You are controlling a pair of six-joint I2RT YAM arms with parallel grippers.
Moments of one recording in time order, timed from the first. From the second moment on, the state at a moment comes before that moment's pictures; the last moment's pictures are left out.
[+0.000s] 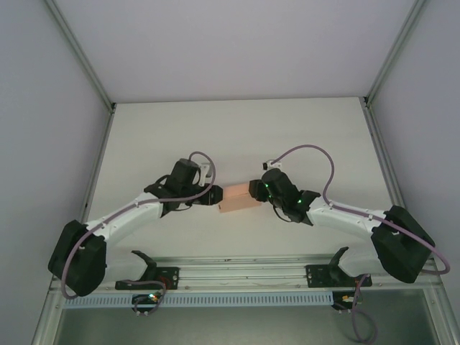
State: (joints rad) left arm -0.65 1.26 0.67 -0.23 0.35 -0.51; right arm 0.75 1.34 0.65 0.02 0.21 0.66
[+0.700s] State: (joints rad) left arm -0.63 1.28 0.55 0.07 0.39 -0.53; right arm 0.60 1.34 0.36 0.60 -0.01 0.47
